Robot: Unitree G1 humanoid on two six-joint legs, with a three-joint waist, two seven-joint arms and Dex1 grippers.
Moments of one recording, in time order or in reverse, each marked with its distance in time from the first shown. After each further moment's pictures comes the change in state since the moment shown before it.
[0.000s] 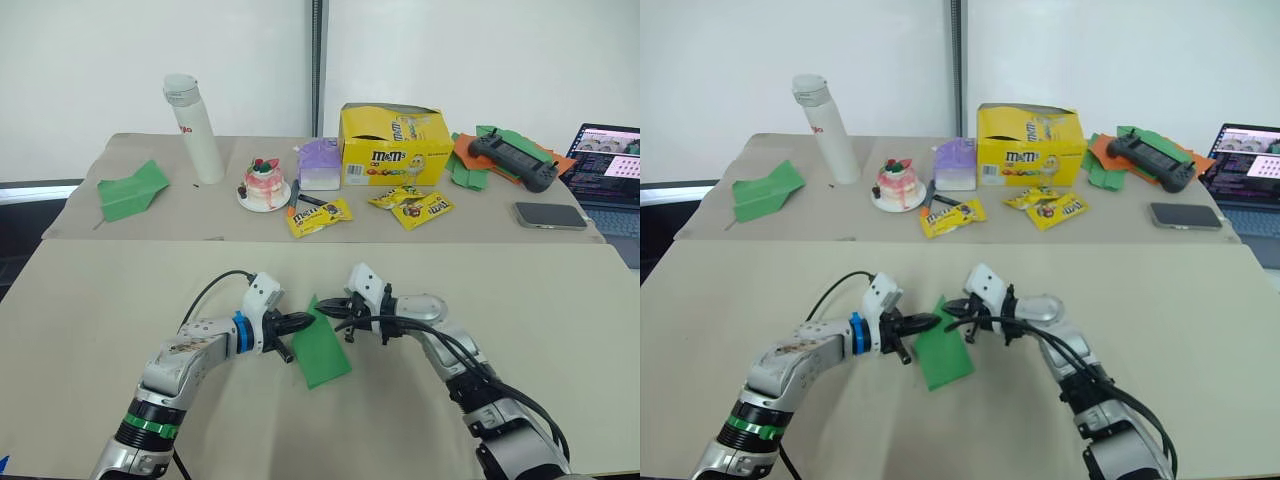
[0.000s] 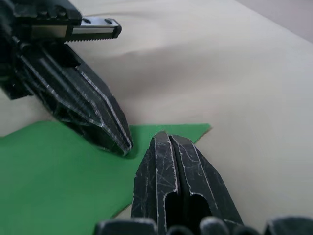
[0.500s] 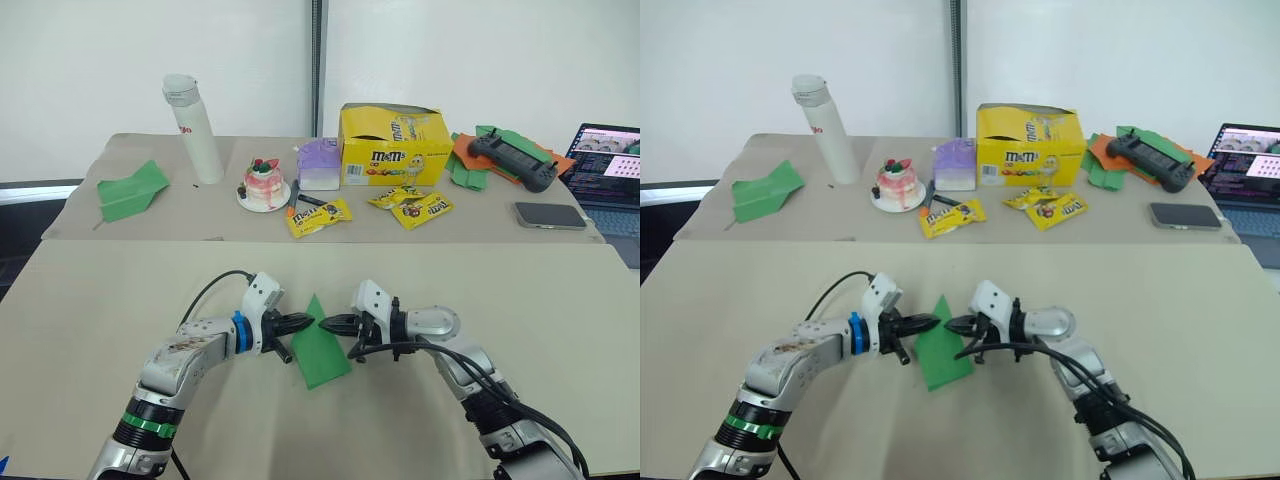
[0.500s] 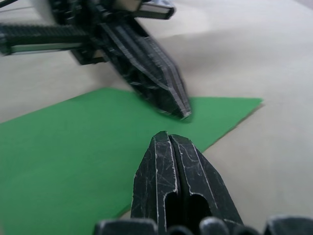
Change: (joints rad) left arm -0.010 0.010 -0.004 -0.002 -0.008 0.020 -0.006; right arm 0.123 -0.071 0.020 -0.163 0.020 0.015 0.061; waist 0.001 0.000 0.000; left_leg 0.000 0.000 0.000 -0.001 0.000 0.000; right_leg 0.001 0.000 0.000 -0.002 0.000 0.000
